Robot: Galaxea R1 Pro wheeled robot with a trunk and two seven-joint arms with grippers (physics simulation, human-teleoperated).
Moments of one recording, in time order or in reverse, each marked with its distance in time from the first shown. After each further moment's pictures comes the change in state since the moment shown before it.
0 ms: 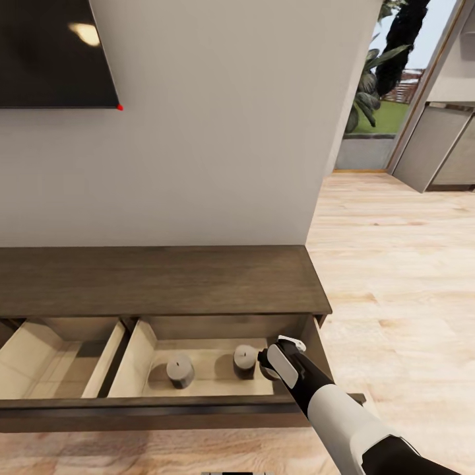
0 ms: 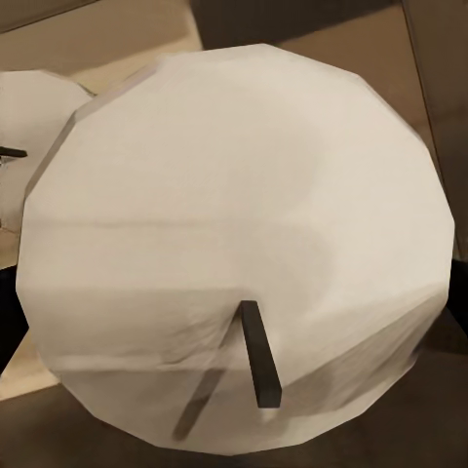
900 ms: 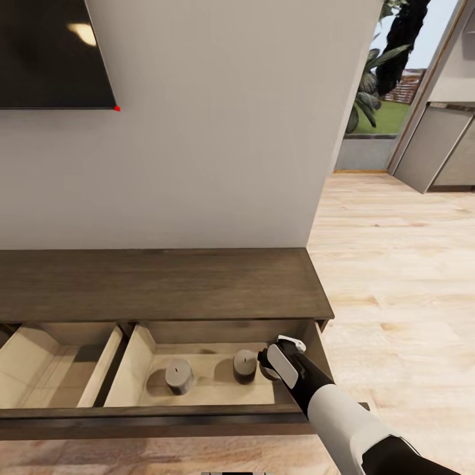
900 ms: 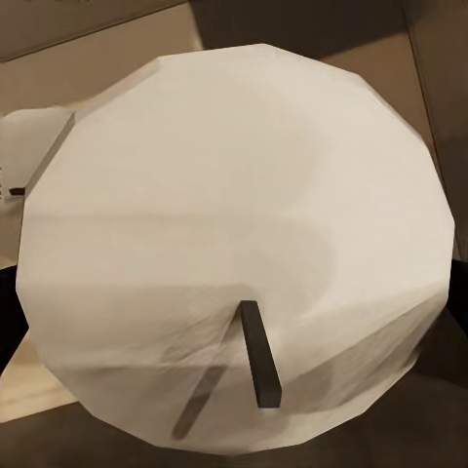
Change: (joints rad) left arm 0.000 0.000 0.000 0.000 0.000 0.000 0.000; right arm 0.000 0.000 0.001 -0.001 0.001 0.000 0.001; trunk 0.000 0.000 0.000
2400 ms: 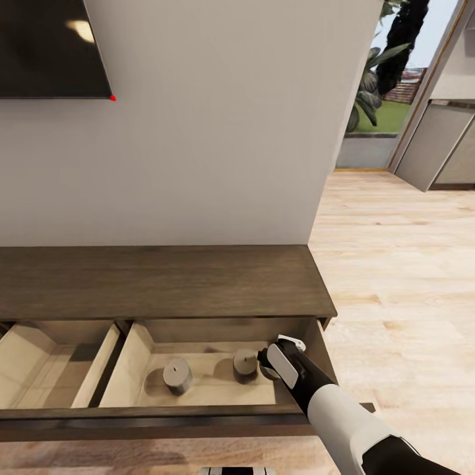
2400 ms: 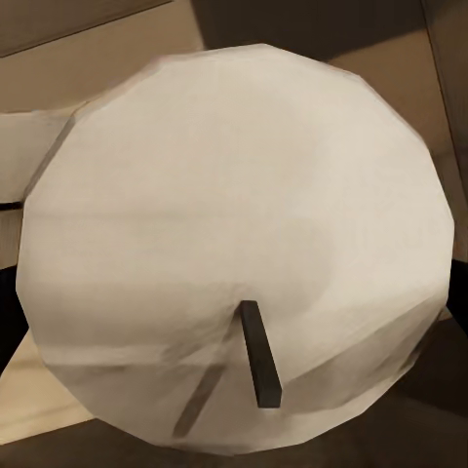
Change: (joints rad) left arm 0.000 0.000 0.000 0.000 0.000 0.000 0.000; right arm 0.000 0.000 0.001 -0.003 -0.001 0.001 0.000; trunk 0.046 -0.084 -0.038
